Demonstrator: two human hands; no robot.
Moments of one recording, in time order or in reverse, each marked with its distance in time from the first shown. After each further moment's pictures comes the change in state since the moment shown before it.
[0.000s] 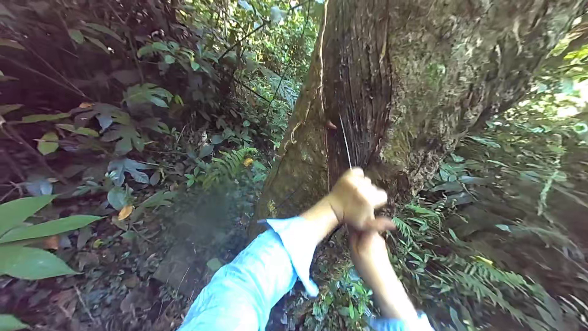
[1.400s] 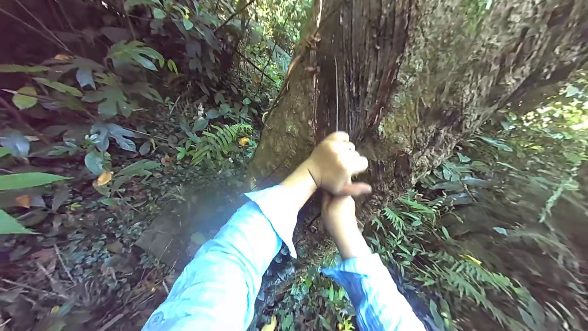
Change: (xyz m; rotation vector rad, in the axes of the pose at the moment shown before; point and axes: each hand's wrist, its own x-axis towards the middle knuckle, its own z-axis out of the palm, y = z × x) left_hand -0.012 -0.035 0.040 0.170 0.112 0.088; right_hand 0.043 0.052 0.050 0.101 0.062 -0.177
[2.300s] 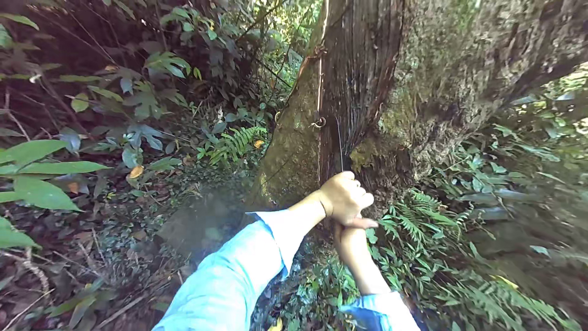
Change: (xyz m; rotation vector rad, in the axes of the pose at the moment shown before) left_hand -0.017 0.064 0.005 0.003 -0.323 -0.070; right_hand -0.059 0.031 -0.015 0.029 -0.071 -0.011
